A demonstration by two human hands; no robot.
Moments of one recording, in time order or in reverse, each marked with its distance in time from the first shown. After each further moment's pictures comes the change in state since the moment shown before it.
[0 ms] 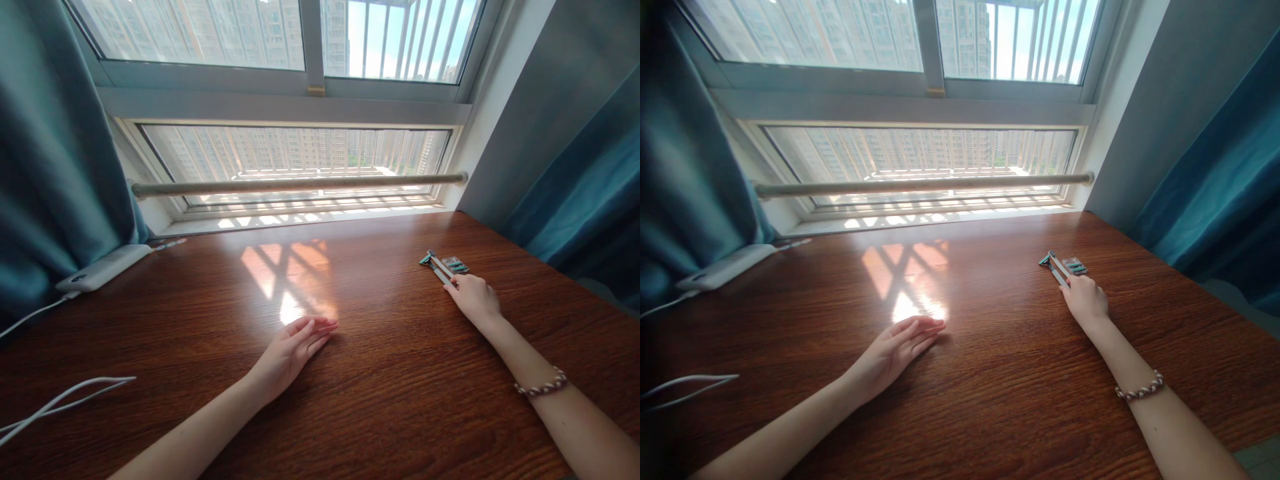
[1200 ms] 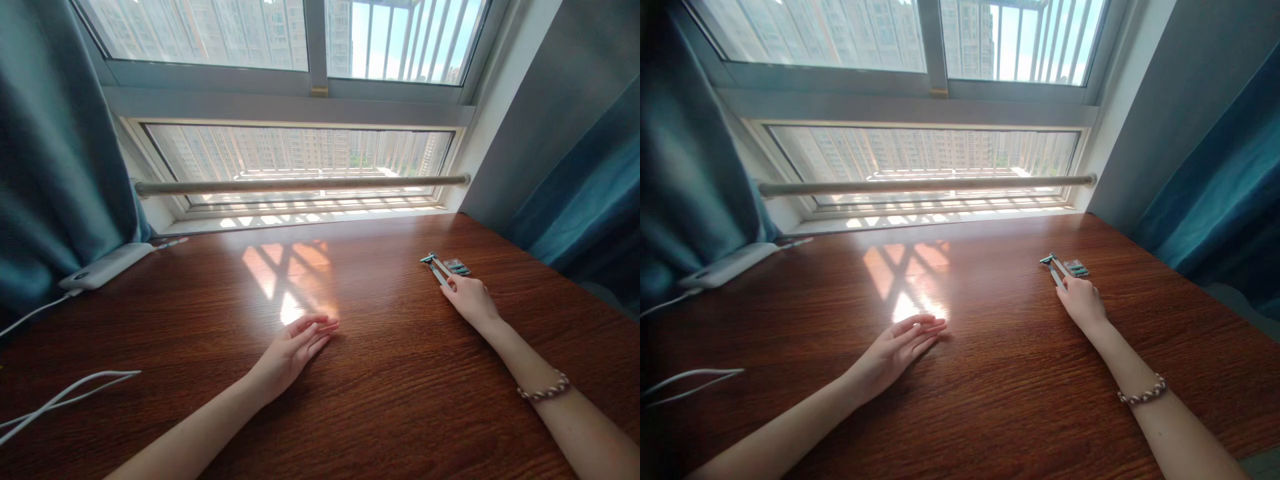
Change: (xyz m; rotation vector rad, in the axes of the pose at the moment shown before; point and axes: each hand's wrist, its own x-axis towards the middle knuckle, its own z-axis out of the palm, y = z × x) left_hand 0.001 -0.001 -0.002 0.005 -0.008 0.010; right_hand 0.009 0.004 0.016 0.173 0.089 -0.133
